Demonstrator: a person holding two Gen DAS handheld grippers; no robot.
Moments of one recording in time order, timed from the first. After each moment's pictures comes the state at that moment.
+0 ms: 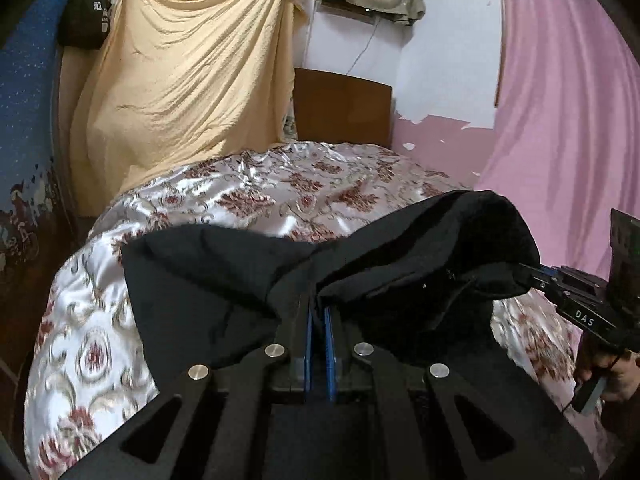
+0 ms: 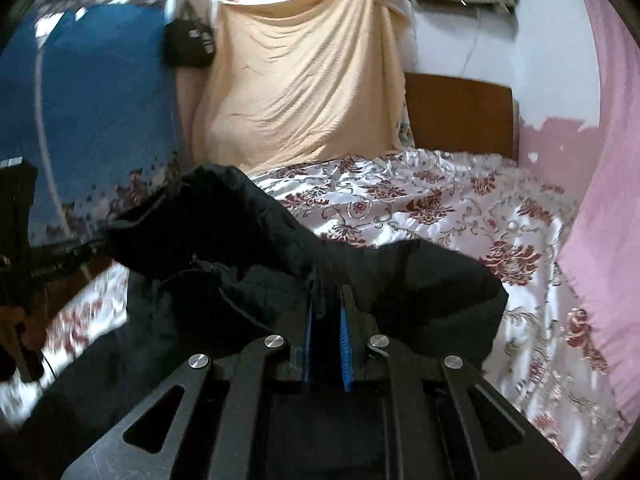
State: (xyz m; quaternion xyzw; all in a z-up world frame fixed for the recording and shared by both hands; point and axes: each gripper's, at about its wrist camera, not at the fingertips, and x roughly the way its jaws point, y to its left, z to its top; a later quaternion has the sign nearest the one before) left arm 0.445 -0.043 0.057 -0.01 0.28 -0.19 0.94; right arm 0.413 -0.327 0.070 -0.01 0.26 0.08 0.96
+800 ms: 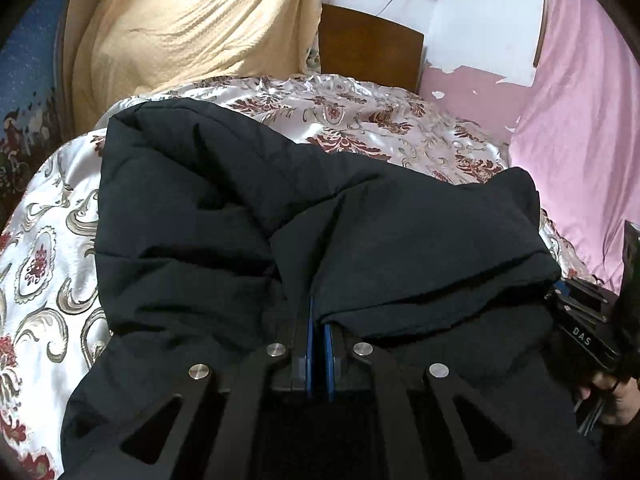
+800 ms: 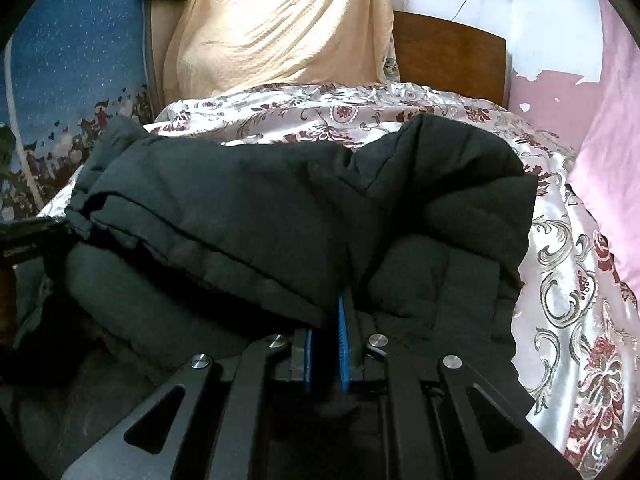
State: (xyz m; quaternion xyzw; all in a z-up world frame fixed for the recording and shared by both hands) left arm 0.491 -0.045 -0.063 -0.03 0.37 -0.16 0.91; right arm 0.445 -0.329 -0.041 -0.02 0.35 0.03 0.94
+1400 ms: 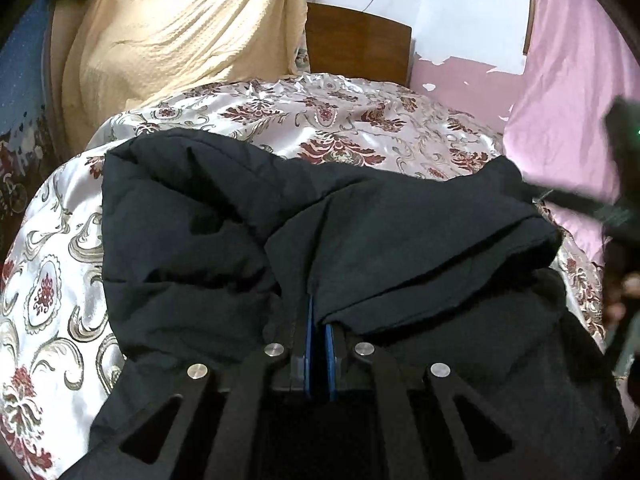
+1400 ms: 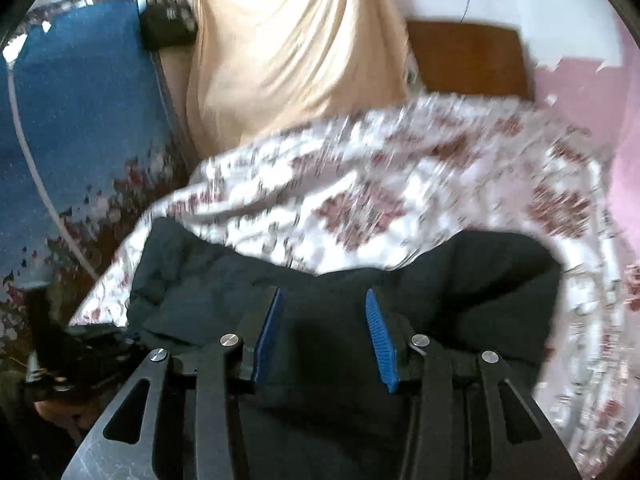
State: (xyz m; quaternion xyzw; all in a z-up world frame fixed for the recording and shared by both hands) left arm 0.492 -0.048 -0.046 0.00 0.37 -0.17 0.91; right arm 0.510 -0.310 0.019 0.06 0.36 0.11 0.93
